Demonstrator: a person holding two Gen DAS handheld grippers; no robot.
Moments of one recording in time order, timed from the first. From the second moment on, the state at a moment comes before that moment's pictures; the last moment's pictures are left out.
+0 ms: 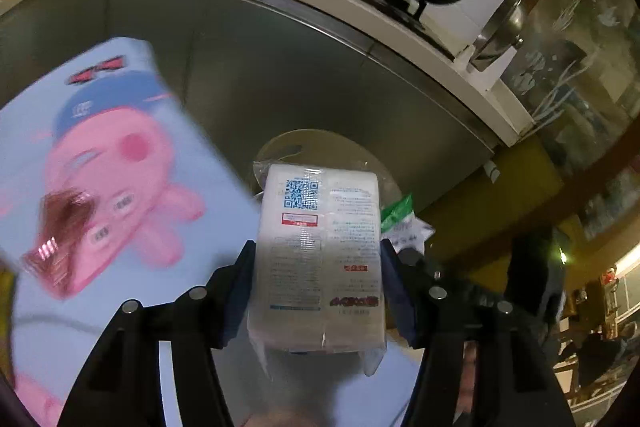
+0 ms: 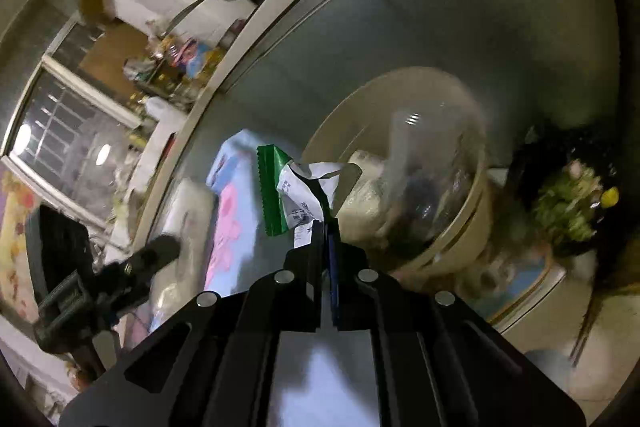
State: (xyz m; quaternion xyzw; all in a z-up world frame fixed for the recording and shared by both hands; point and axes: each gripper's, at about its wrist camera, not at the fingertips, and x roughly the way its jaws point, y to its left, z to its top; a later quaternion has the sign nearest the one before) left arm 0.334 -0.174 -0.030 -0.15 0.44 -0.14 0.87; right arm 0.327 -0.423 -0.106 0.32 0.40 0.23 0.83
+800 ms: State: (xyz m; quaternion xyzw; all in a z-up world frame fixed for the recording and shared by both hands) left arm 0.231 -0.109 -0.003 -0.13 0.35 -0.05 0.93; right arm 0.300 -0.364 -0.076 0.28 0.37 0.28 0.84
